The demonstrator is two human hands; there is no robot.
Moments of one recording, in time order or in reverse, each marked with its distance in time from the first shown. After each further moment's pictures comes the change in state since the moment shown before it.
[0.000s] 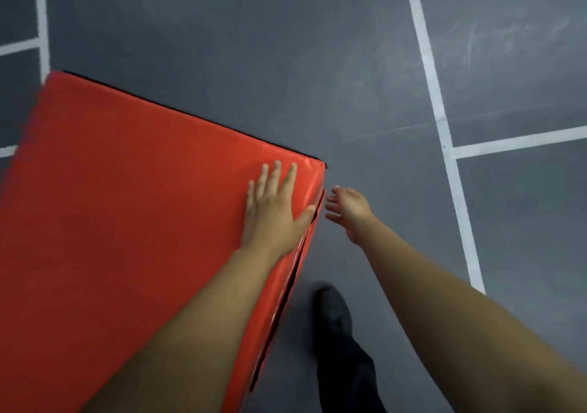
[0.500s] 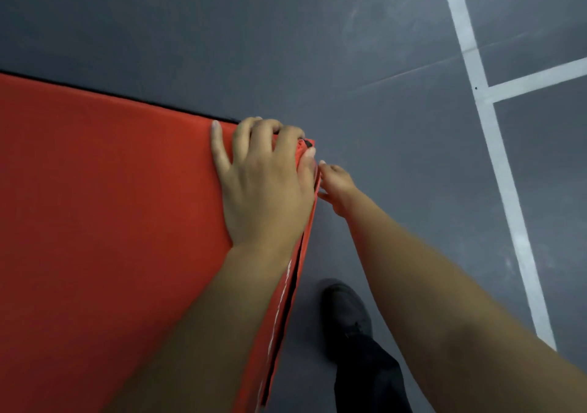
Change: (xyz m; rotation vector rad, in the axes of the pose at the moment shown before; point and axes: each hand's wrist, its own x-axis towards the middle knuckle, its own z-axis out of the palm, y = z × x) left_hand 0.075 0.027 0.051 0.228 0.404 0.131; right_hand 0.169 0.054 0.014 0.004 -0.052 0.069
